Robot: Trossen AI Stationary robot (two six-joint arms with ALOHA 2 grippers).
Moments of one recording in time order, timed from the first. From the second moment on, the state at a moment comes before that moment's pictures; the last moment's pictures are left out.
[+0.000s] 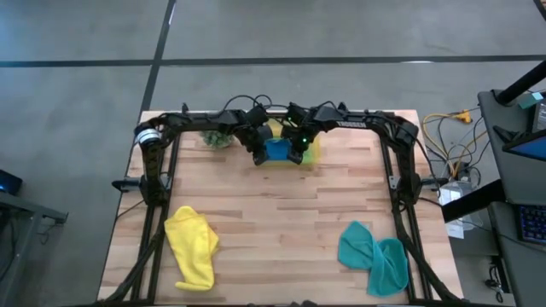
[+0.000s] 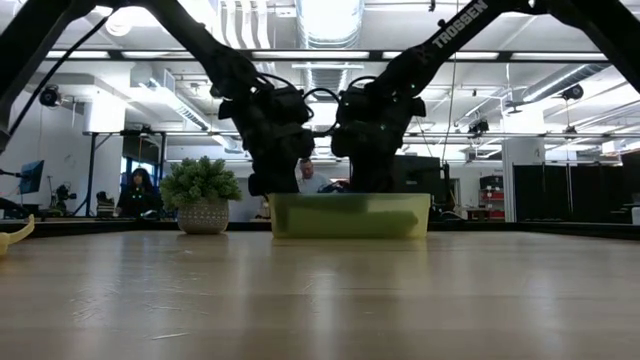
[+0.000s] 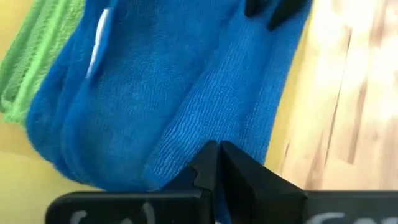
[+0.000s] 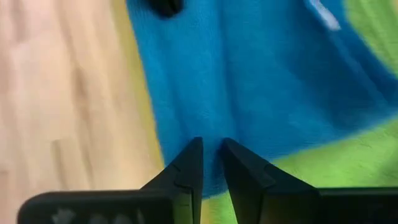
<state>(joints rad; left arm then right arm) 0.53 1.89 1.29 -0.53 0.41 0.03 -0.50 2.02 1.46 -0.67 -0.44 -0.08</state>
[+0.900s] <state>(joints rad) 0.52 1.86 1.30 -0.54 0.04 0.02 -0.50 2.08 1.47 -0.53 -0.18 0.18</state>
